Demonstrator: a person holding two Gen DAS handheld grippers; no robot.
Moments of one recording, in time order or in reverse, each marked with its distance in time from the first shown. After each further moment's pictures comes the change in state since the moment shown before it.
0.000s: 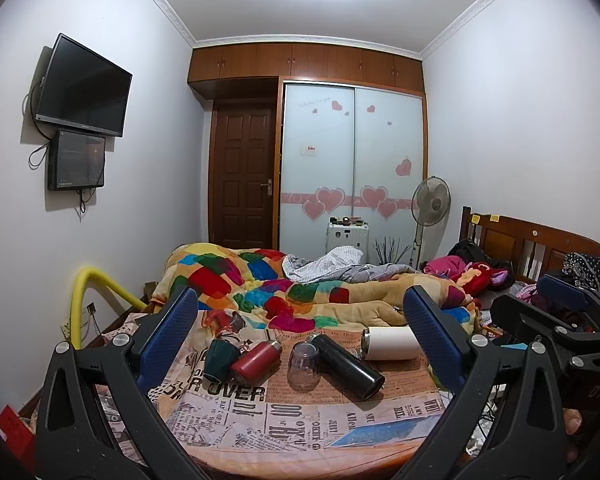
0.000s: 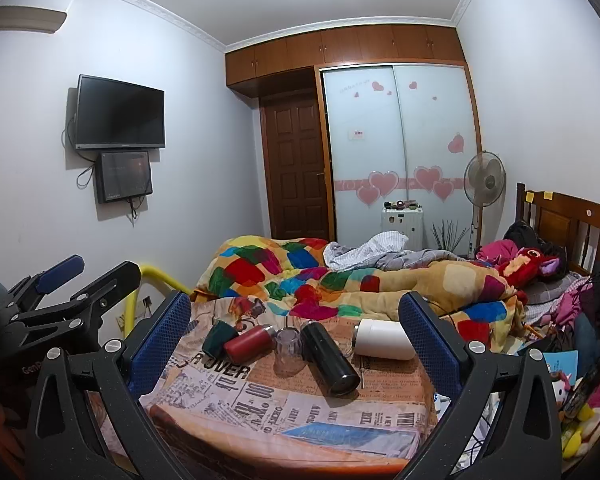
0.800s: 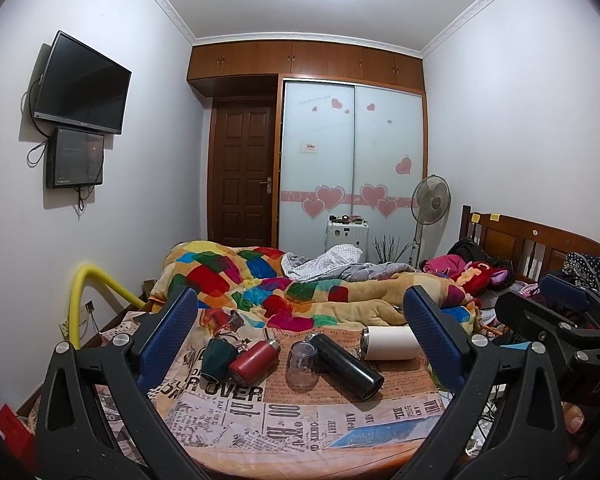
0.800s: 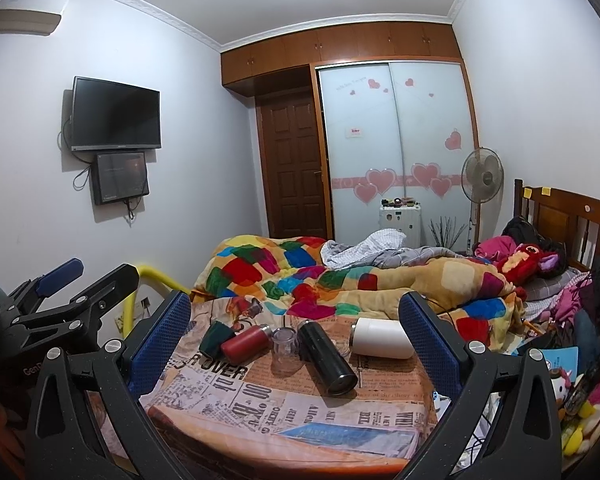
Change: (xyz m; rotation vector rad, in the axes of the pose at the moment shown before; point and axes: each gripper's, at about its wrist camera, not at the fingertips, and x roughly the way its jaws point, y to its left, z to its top) left arm 0.002 0.000 0.000 -0.003 0.007 0.001; right arm 0.005 -0.003 -0.004 0.006 0.009 -0.006
